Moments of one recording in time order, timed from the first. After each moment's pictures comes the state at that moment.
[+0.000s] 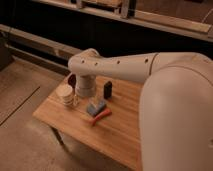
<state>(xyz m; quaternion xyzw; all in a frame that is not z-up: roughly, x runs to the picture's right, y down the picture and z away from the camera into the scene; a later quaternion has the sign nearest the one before) -0.079 0.070 0.735 -0.27 0.26 0.72 0.59</state>
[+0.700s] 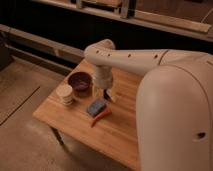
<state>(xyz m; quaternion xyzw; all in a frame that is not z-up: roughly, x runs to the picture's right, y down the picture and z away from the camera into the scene) 0.018 0.039 0.742 -0.19 0.35 0.75 0.52</state>
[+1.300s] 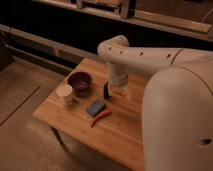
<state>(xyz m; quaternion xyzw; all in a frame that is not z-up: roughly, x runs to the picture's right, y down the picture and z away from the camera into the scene) 0.099 0.037 0.733 -0.13 0.41 0.77 0.47</state>
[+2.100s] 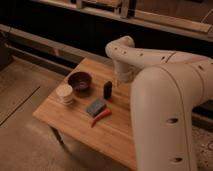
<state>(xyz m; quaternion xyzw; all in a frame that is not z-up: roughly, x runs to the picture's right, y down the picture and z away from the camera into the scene) 0.117 0.001 0.799 -0.13 0.39 0.75 0.52</state>
